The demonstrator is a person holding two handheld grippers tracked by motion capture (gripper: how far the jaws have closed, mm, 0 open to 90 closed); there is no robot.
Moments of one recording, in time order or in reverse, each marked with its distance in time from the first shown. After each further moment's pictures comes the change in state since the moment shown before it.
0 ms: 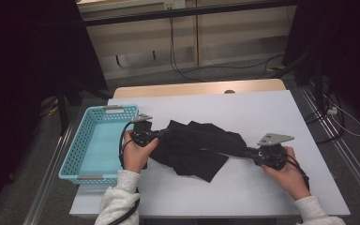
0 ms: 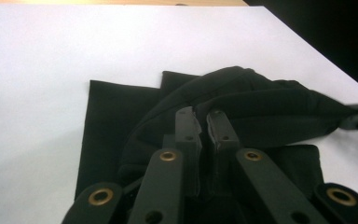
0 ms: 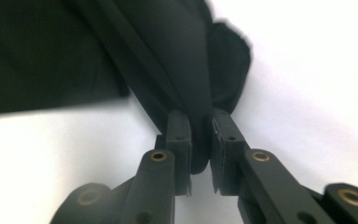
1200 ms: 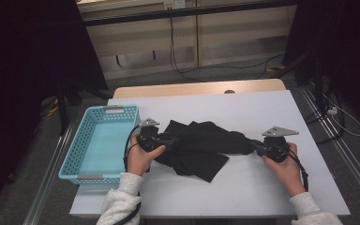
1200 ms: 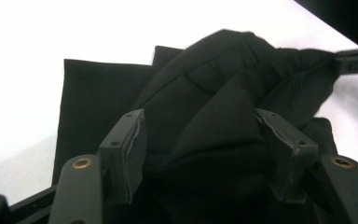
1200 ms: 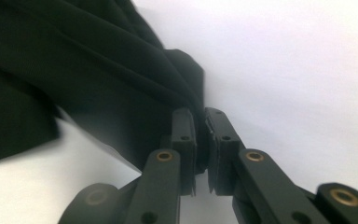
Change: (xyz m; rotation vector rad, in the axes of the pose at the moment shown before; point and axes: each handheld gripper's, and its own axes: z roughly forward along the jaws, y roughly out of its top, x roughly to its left) left arm -0.002 -0.019 0.018 0.064 -0.022 0.071; right arm -0.018 0.000 0.012 -0.021 -0.156 0.136
